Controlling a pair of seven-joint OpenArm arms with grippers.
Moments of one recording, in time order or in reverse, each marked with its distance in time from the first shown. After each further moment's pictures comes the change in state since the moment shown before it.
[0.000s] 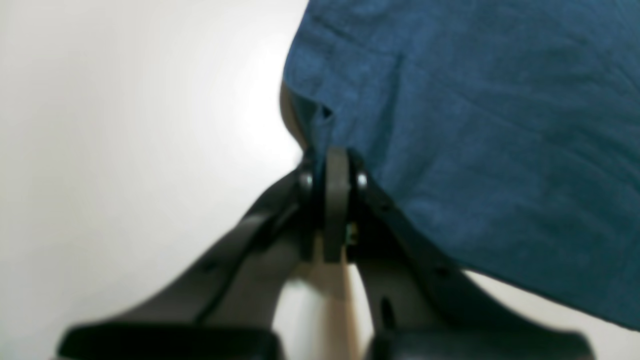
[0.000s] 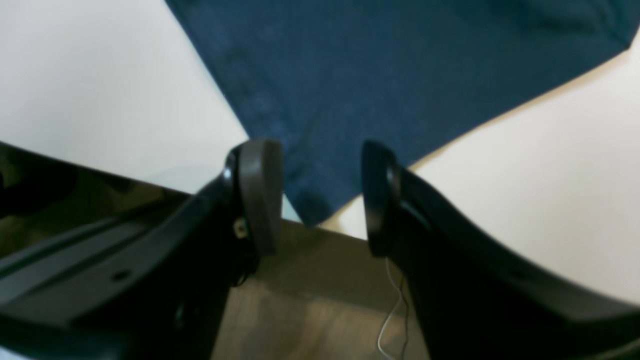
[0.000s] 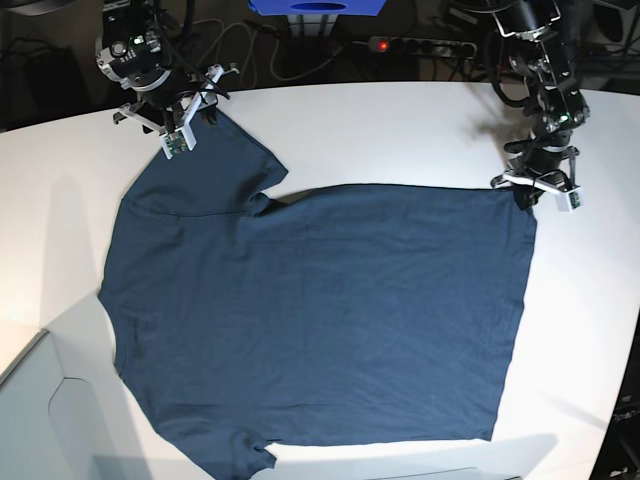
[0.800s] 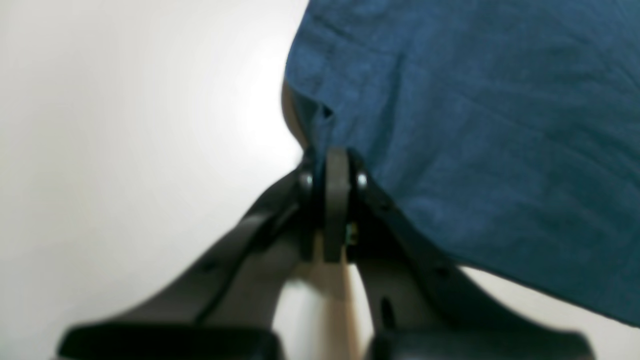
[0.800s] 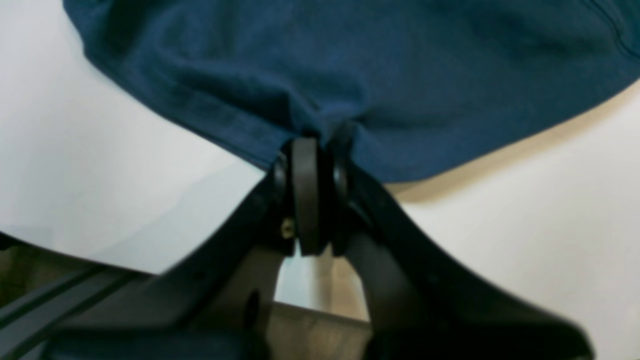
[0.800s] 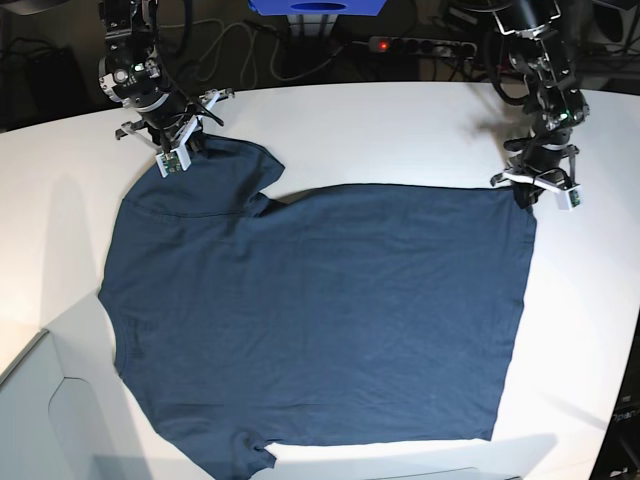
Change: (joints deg) left arm 0.6 0.0 0.0 0.2 0.0 0.0 -0.4; right arm 5.3 0.1 0.5 -11.1 0.6 -0.1 5.8
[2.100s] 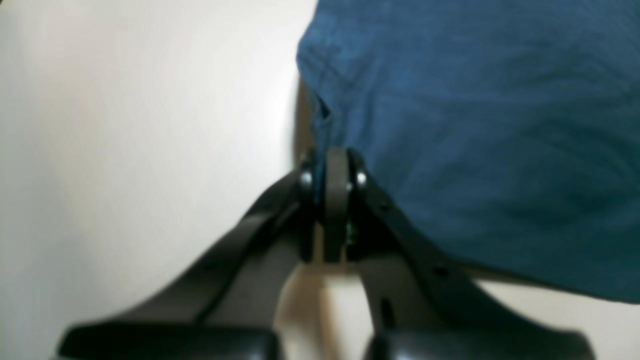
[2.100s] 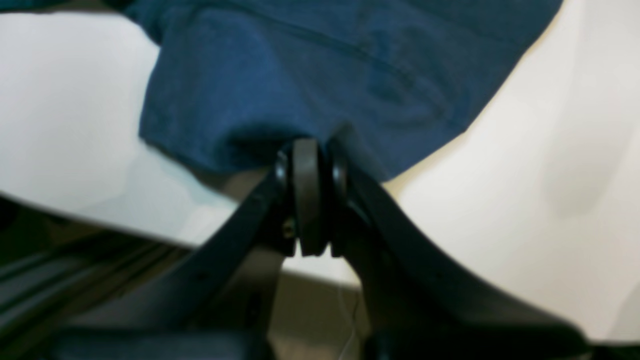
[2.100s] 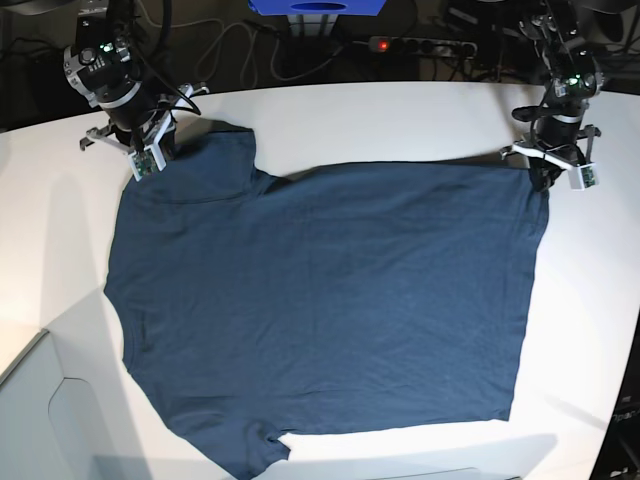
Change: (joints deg) left arm 10.0 0.6 -2.7 19.0 0.9 0.4 3.5; right arm -1.5 -0.3 8.9 17.4 -0.5 8.7 -6.7
